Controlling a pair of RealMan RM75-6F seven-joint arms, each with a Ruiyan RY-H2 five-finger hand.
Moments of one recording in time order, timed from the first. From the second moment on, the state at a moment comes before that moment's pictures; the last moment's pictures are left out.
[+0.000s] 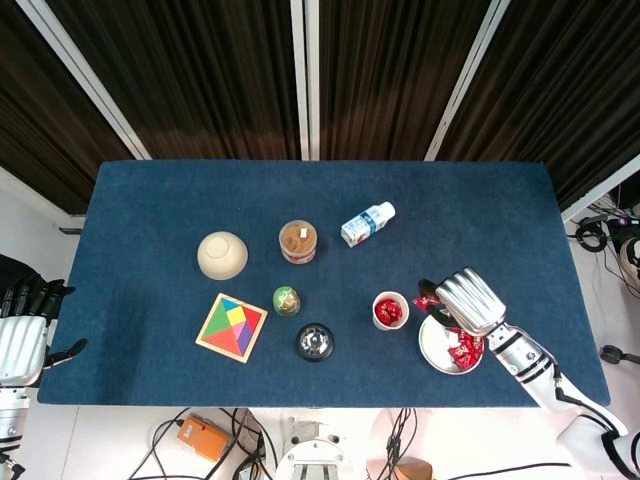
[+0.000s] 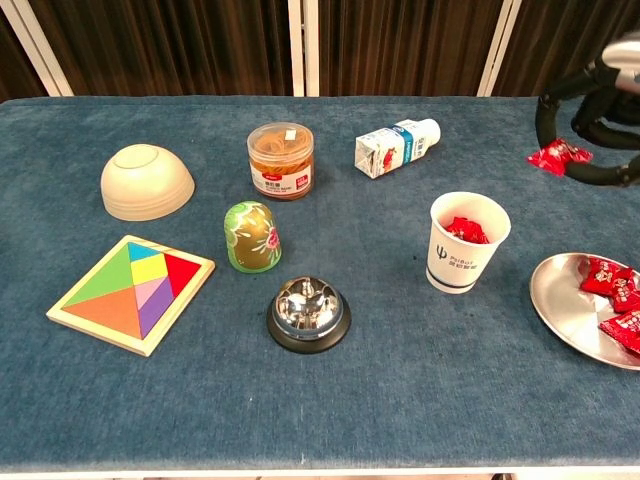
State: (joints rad) left arm -0.05 -1.21 -0.05 -1.46 1.50 1.55 0.04; right arm 0.55 -1.19 0.03 -1.61 -1.69 1.20 -0.10
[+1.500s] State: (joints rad) left arm -0.05 -1.24 -0.05 -1.43 1.50 1.54 0.01; right arm 0.49 -1.22 -0.07 -1.51 -1.55 1.06 -0.20
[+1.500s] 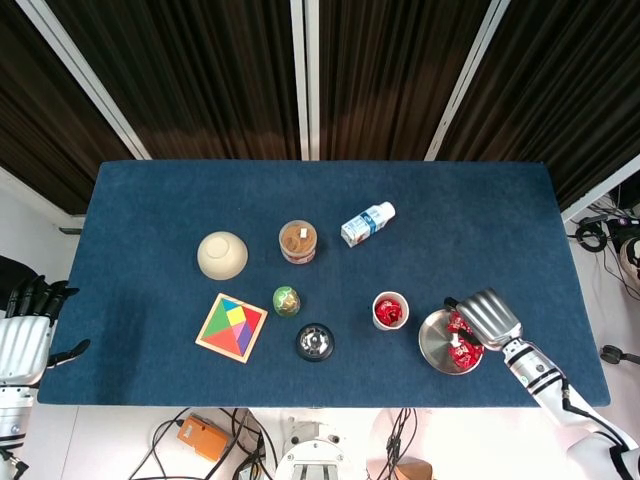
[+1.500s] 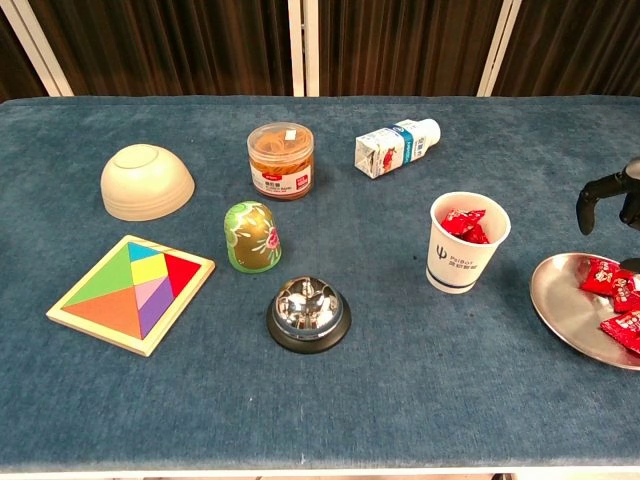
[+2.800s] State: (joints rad) left arm -0.04 -1.23 -0.05 -1.44 1.49 1.54 0.02; right arm 0.54 -1.31 -0.06 -1.37 -1.55 0.96 -0.17
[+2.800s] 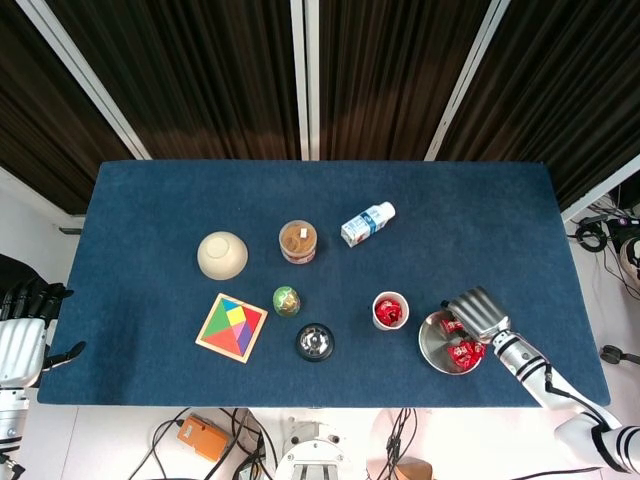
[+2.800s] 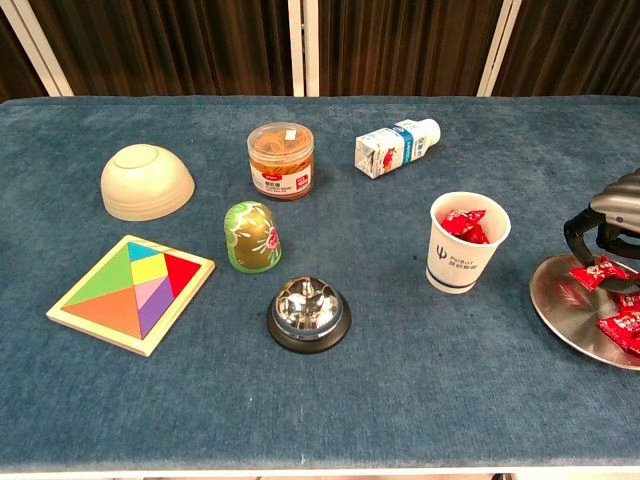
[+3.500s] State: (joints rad) left arm -0.04 -1.23 -0.05 -1.43 1.49 1.54 0.01; right arm 0.67 -1.27 0.06 -1.58 -1.61 0.97 -0.06
